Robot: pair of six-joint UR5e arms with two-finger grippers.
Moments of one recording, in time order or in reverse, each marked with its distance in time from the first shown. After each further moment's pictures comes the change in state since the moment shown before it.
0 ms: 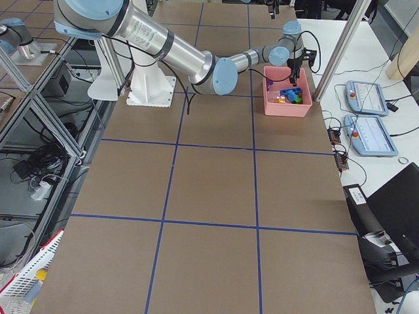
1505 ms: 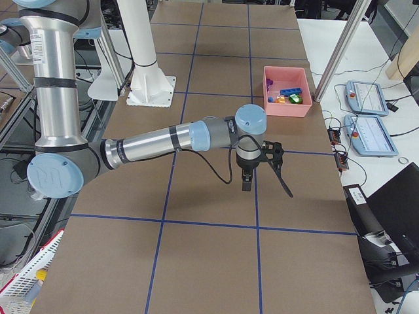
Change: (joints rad) left arm -0.198 0.444 -0.253 0.318 -0.091 0.369; right arm 0.654 -1.197 1.057 -0.584 0.445 -1.201
